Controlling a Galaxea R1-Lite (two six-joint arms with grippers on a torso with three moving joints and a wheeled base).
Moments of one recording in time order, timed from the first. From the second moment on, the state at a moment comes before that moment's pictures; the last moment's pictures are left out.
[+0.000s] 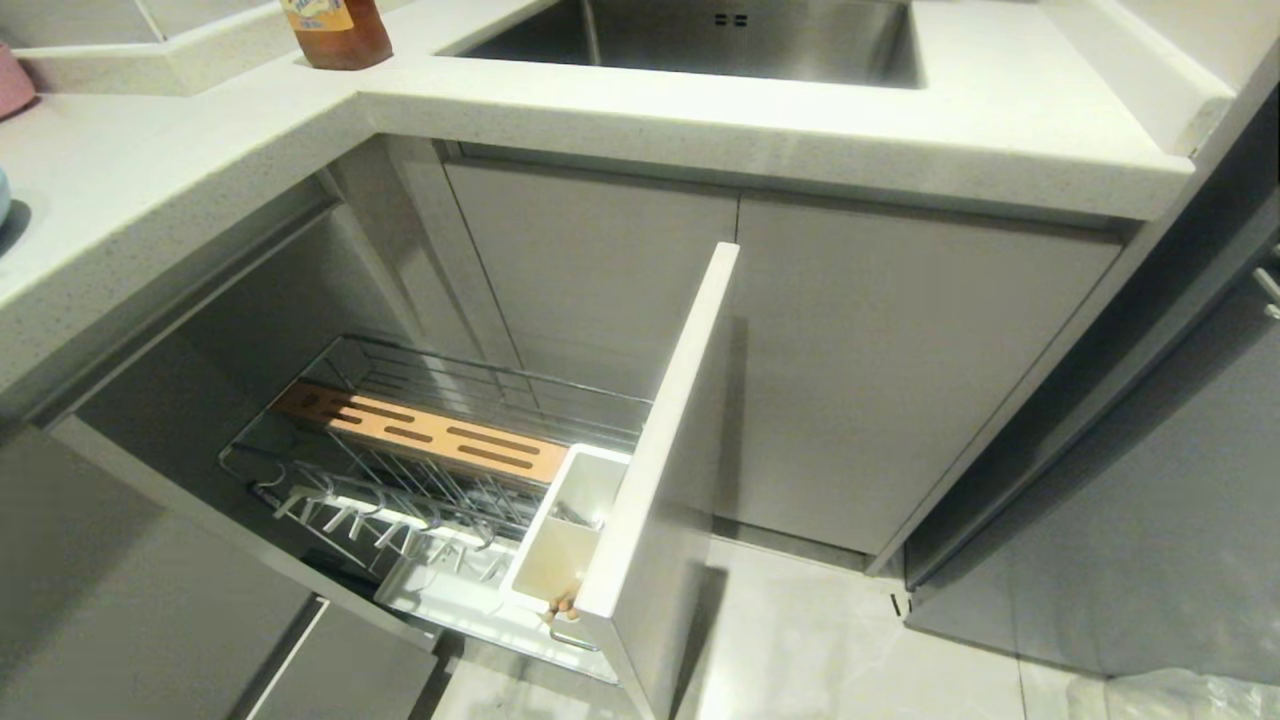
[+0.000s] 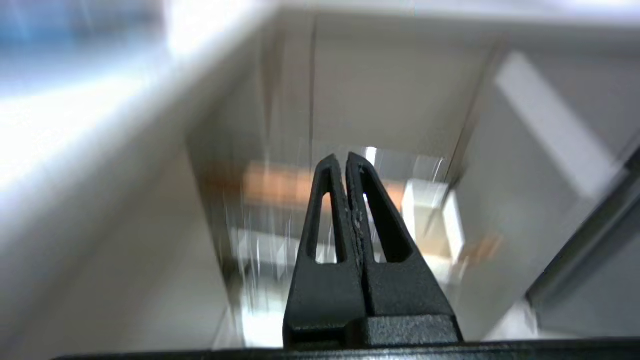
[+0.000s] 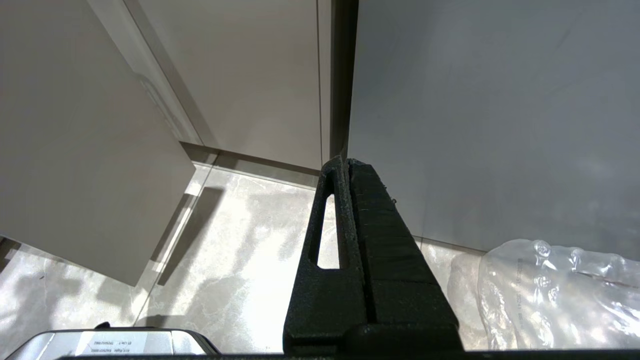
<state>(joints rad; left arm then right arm) 0.00 0.05 -0.51 0.14 -0.07 0.00 -0.01 0.00 0.00 0.00 0.00 0.01</state>
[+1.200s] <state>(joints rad) 0.28 1.23 -1.88 0.62 0.16 -0.44 -0.01 0.00 0.00 0.00 0.00 0.01</state>
